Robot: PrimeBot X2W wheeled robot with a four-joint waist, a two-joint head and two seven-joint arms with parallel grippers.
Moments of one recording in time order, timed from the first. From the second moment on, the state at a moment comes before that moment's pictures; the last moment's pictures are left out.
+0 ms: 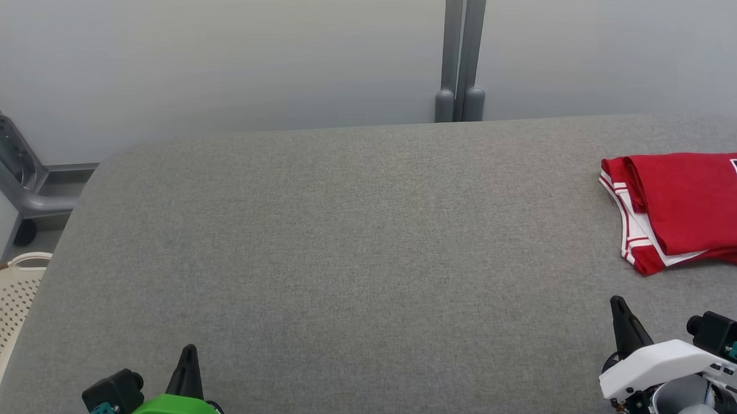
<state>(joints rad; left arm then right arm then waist) -0.02 0.20 -0.26 0.37 -0.72 0.10 -0.14 -0.04 -0.04 -0.10 0.38 0.54 0.13 -0.09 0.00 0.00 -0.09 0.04</state>
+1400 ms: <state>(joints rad) -0.10 0.12 -0.10 0.35 -1.17 -0.01 0.00 -0.03 -0.04 -0.13 0.27 1.08 0.13 -0.01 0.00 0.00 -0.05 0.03</state>
